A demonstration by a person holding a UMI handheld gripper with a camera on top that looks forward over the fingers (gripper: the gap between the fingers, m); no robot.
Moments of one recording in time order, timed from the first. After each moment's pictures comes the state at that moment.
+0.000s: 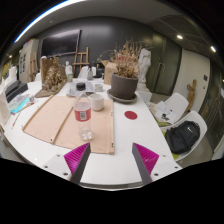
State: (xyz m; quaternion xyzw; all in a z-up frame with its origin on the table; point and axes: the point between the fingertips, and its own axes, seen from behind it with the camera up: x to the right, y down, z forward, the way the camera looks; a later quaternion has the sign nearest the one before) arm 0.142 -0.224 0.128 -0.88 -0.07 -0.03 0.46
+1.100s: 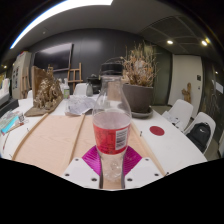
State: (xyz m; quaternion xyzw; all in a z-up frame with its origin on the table) arm 0.005 -0.058 0.070 -0.83 0.00 -0.03 0.55
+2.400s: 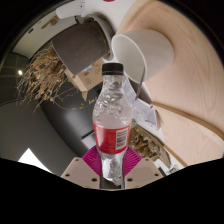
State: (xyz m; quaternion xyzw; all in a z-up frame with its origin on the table) arm -0.137 0.168 0.202 -0.46 0.54 0.68 0.19
